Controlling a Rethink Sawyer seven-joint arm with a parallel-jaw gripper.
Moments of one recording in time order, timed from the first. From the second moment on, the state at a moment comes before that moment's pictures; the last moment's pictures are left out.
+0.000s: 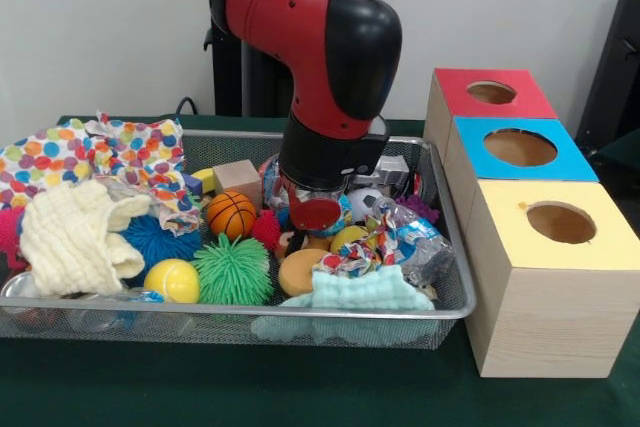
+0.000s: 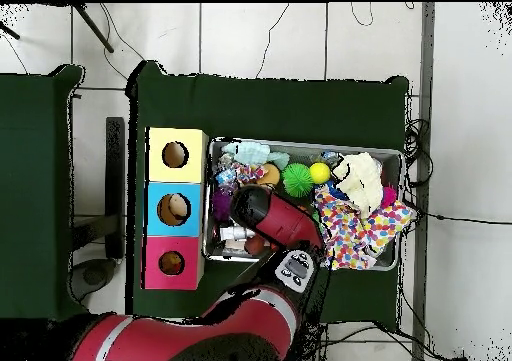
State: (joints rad) arm 0.06 -0.22 -0.41 1.60 0.53 0.33 2.57
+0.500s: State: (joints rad) arm 0.07 -0.21 -0.43 1.59 0.53 0.33 2.57
